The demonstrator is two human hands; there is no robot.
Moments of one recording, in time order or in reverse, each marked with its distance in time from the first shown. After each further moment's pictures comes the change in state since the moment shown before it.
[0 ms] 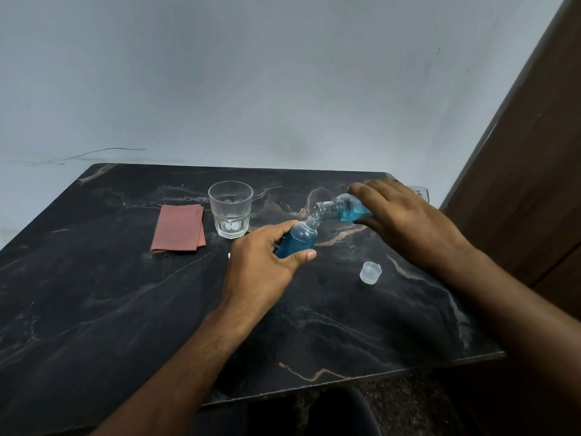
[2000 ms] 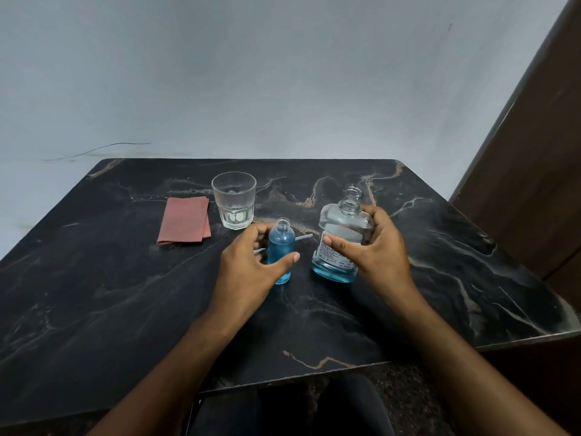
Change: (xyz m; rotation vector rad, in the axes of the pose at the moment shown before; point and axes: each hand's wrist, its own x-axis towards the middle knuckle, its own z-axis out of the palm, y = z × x) left_hand -0.012 -0.029 -0.013 0.009 -0.061 -0.158; right_hand -0.026 -0.058 0.075 1.246 0.262 0.893
